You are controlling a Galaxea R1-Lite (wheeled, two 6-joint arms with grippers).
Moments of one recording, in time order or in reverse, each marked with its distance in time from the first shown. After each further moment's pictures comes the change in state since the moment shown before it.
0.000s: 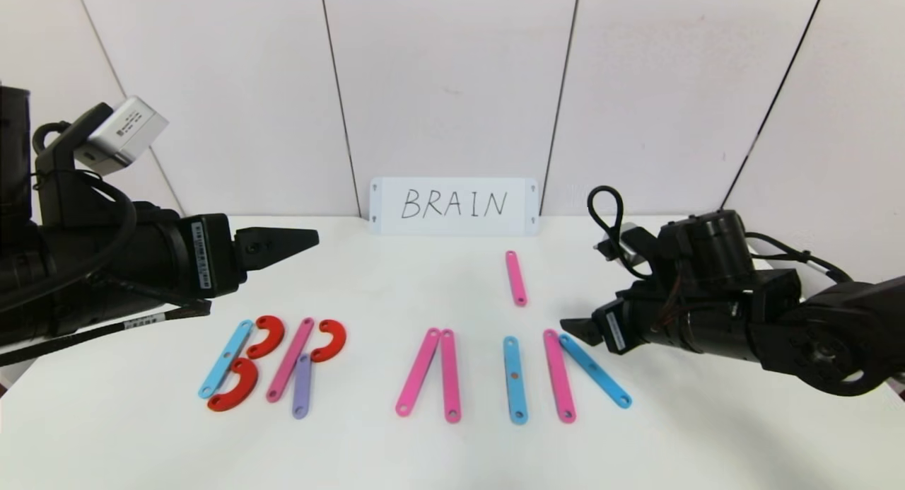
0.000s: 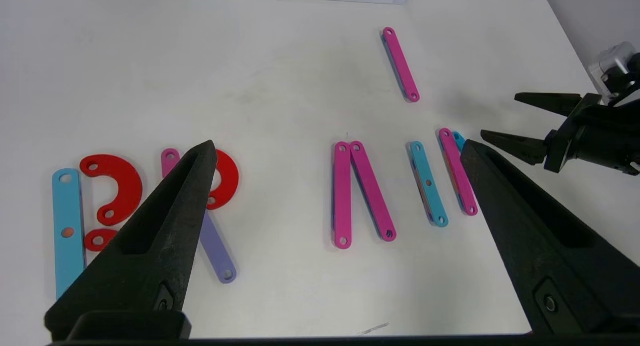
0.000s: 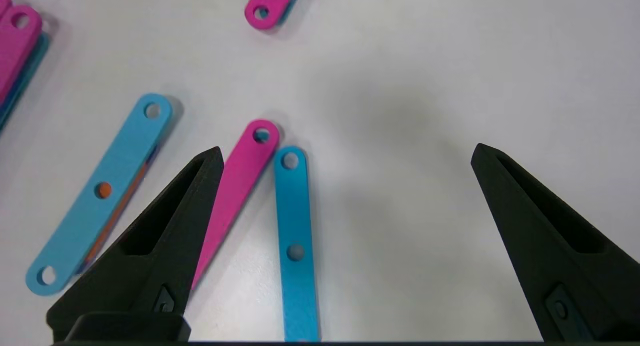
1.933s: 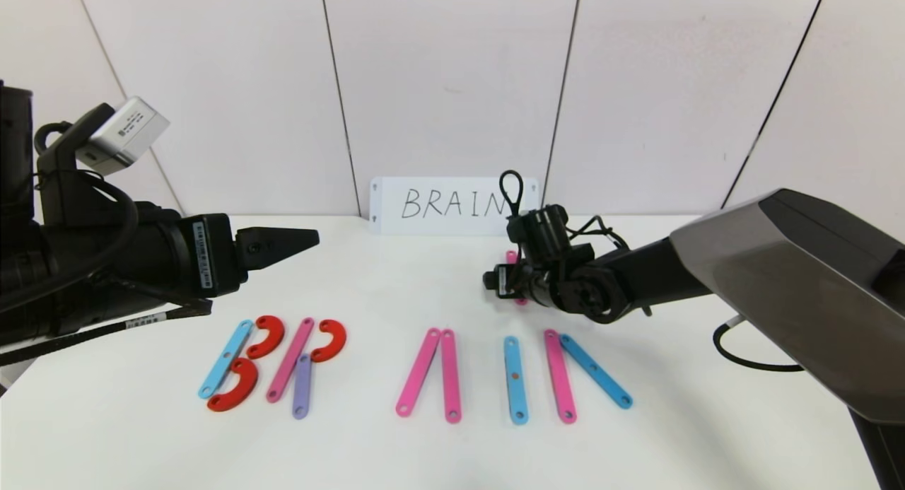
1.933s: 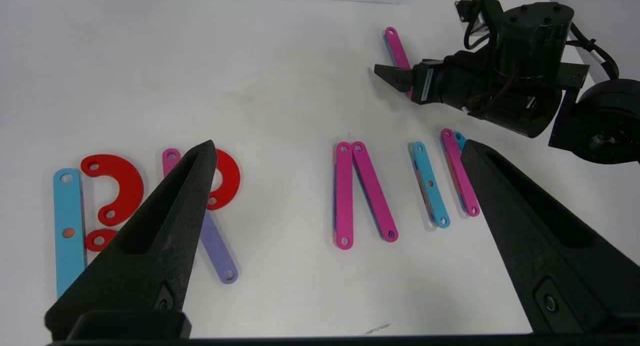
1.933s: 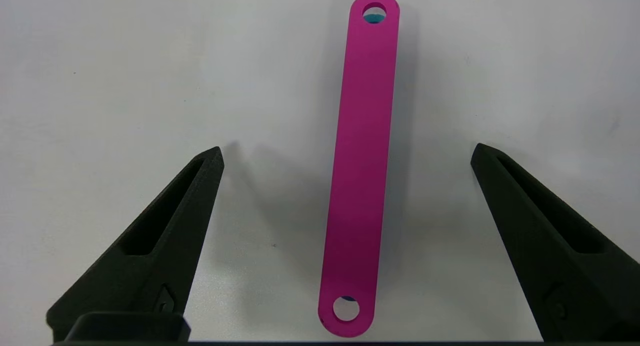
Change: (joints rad) left arm 0.000 0.003 -0.001 -0.001 0.000 0.000; right arm 0.141 0.502 -0.644 0.132 -0.286 0.407
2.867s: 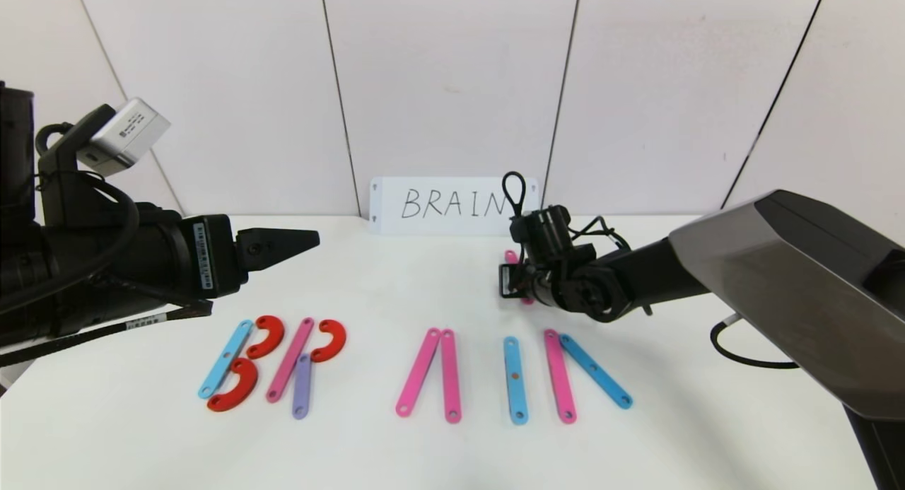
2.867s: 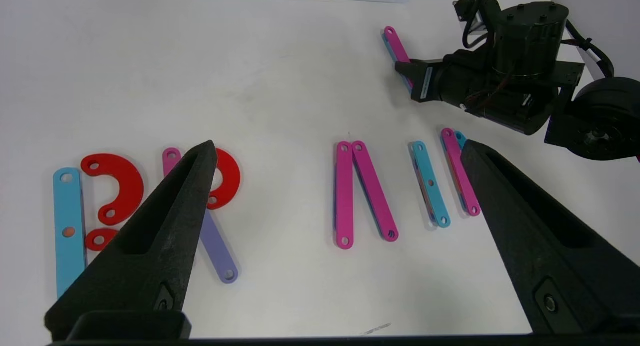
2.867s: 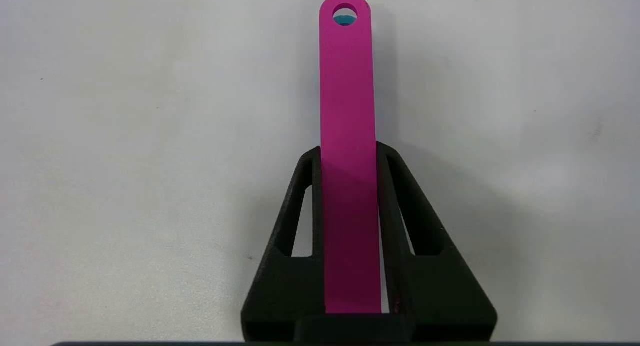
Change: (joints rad) left arm 0.000 0.000 0.002 0.000 0.000 0.000; right arm -0.015 0.011 -0.006 -0.002 -0.008 -0.011
